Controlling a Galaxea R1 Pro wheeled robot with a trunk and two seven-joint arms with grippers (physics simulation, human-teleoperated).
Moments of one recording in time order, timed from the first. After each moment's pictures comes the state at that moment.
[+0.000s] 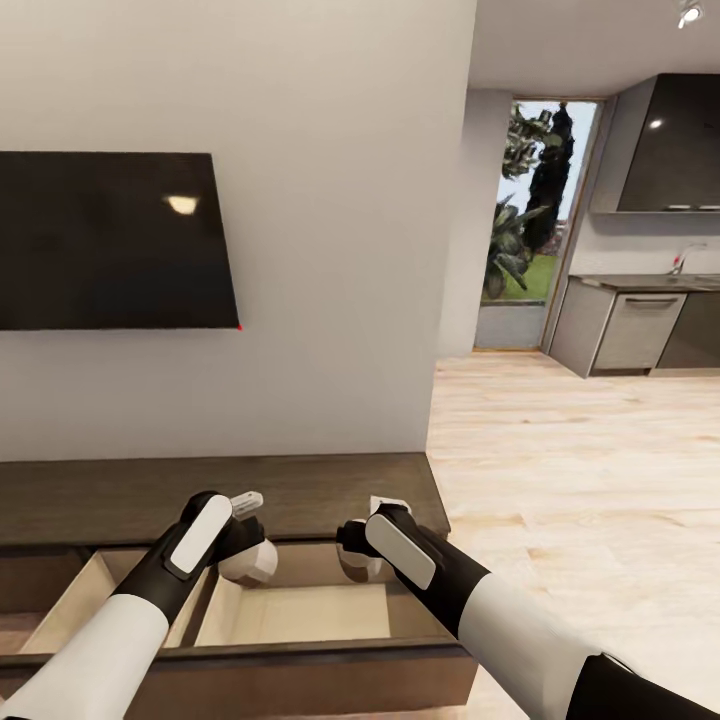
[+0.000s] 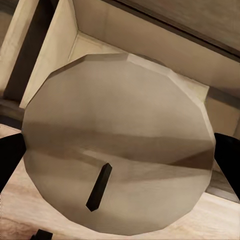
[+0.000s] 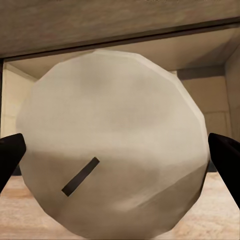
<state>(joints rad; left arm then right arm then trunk) -0.69 0.08 -0.20 -0.87 0.98 0.83 0.75 -0.81 0.14 0.86 -0.77 -1.25 0.51 -0.72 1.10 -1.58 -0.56</state>
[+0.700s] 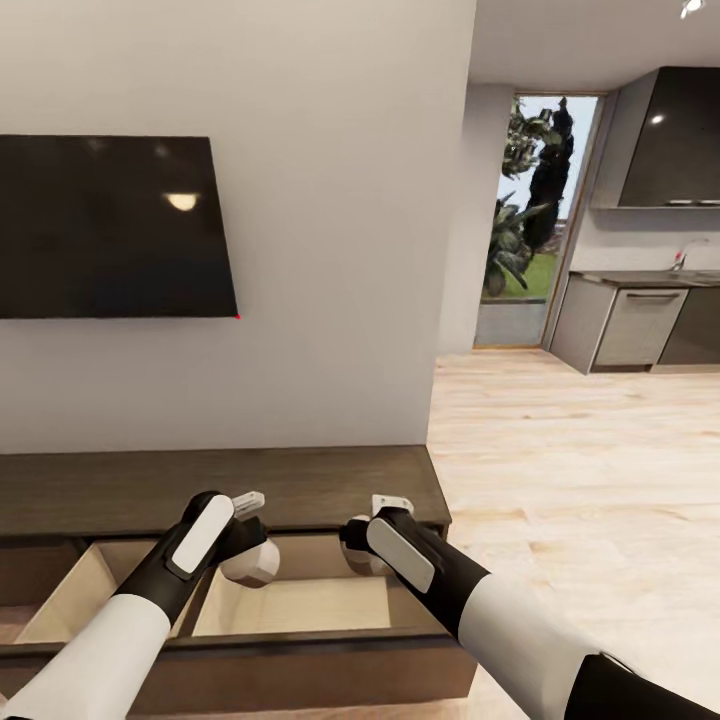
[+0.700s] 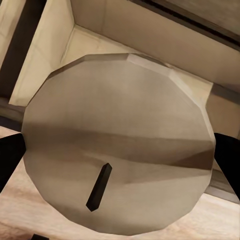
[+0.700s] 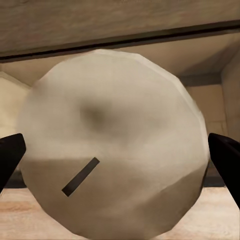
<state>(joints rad) -0.69 0.07 -0.21 -0.87 0.98 0.83 0.75 -0.81 0.14 0.86 -0.74 -1.19 0.48 -0.68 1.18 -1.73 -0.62</state>
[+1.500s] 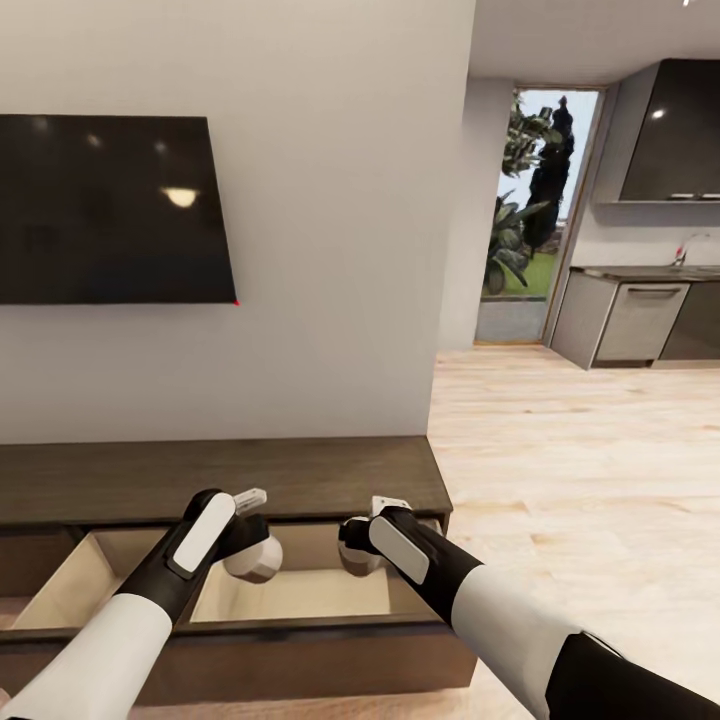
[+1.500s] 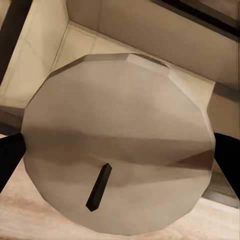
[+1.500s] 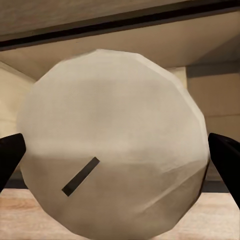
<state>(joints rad) -0.69 0.07 -0.21 -0.89 0.98 0.83 0.74 -0.85 0.17 0.86 -0.58 -1.18 0.45 -0.53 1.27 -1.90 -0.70</state>
